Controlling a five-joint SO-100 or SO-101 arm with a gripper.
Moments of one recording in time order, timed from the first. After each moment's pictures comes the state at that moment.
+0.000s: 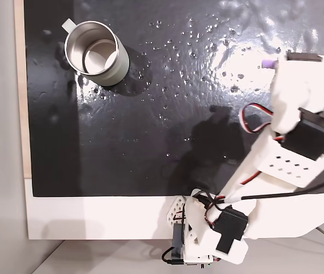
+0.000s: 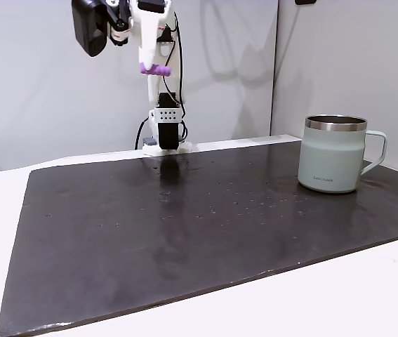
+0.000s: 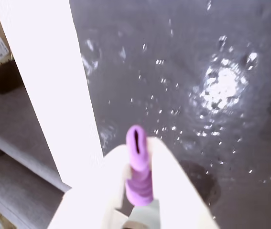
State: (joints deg) arm 17.1 89.5 52.6 87.6 -19.0
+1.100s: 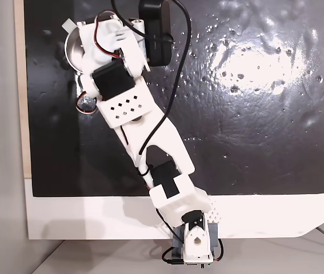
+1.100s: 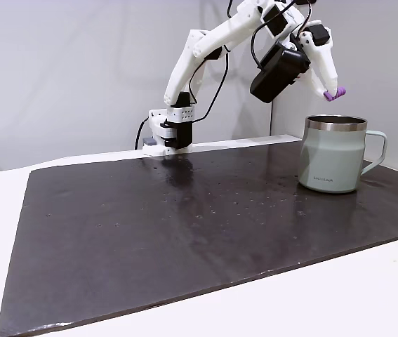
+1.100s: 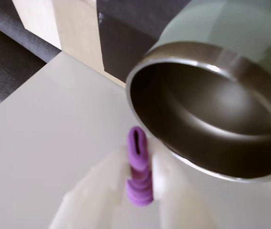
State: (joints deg) arm -28.7 59.9 30.2 75.9 14.6
